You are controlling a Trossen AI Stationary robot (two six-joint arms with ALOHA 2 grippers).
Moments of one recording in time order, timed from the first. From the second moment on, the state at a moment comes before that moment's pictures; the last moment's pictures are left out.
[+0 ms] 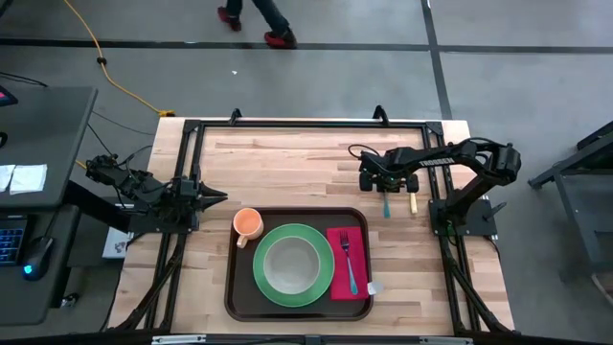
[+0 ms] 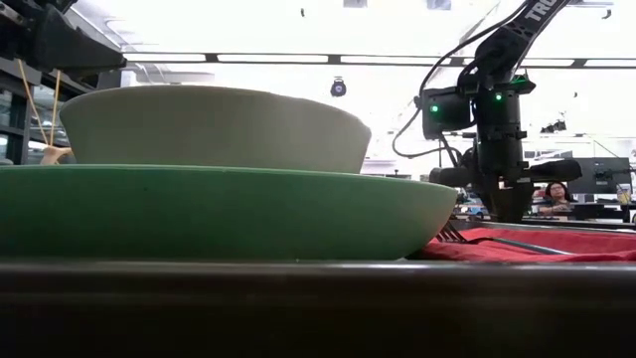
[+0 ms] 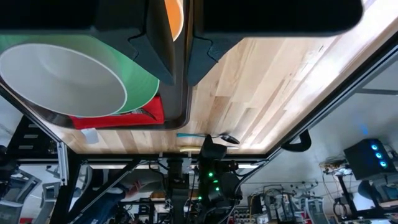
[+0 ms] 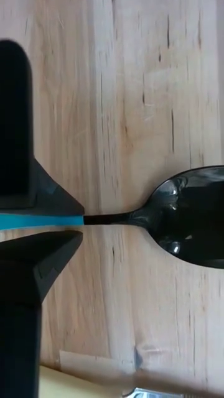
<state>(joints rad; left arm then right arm) -0.48 0.01 0.32 -0.50 -0.60 -0.08 -0.42 1.63 0.76 -0.70 0.11 1.23</state>
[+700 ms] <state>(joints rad) -0.48 0.01 0.32 -0.50 -0.60 -0.08 -0.42 1.63 0.79 -0.74 0.11 1.19</state>
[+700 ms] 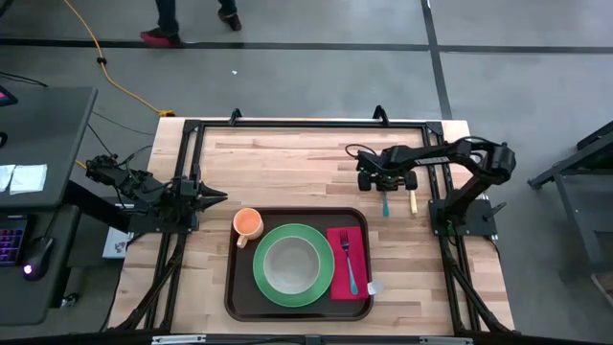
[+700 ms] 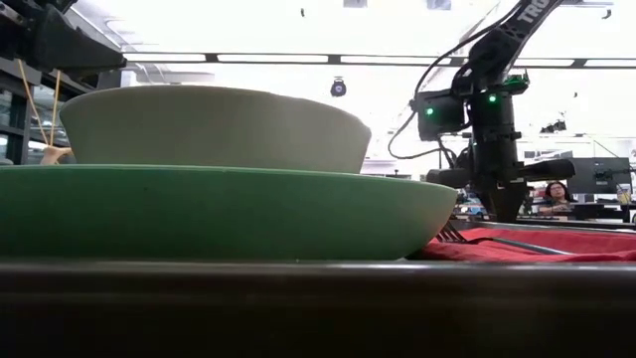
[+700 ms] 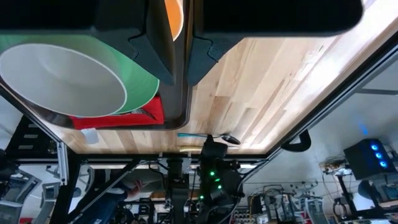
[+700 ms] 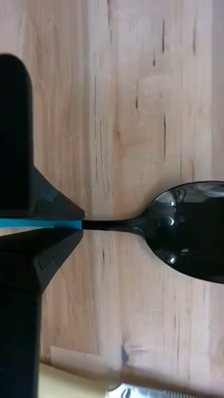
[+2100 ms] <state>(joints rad) -0.48 0.01 0.32 -0.50 -0.60 -0.08 -0.41 1.63 0.86 -0.82 0.00 1.14</state>
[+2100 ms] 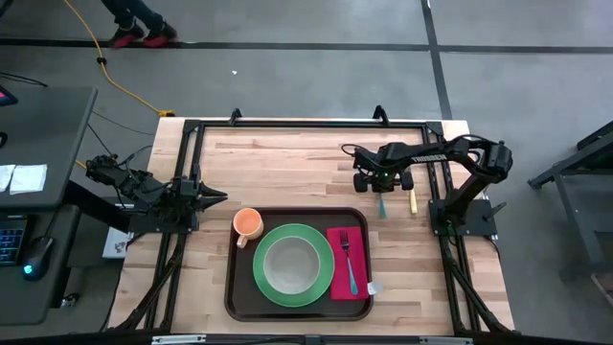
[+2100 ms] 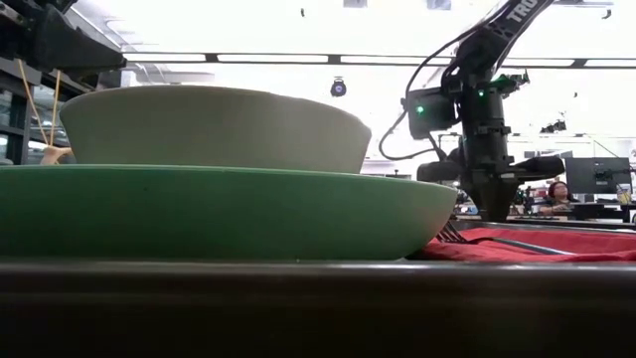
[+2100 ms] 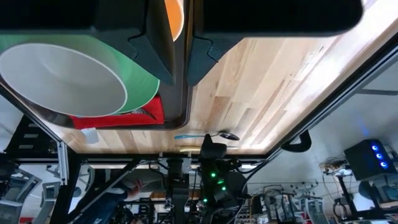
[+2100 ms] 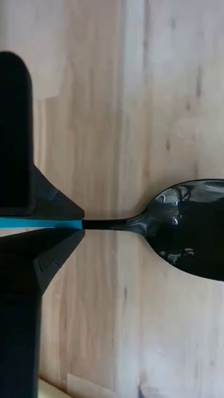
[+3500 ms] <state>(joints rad) -0.48 0.01 0.32 -0.50 -0.60 -0.08 -0.23 1.41 0.86 -0.91 0.00 1.26</state>
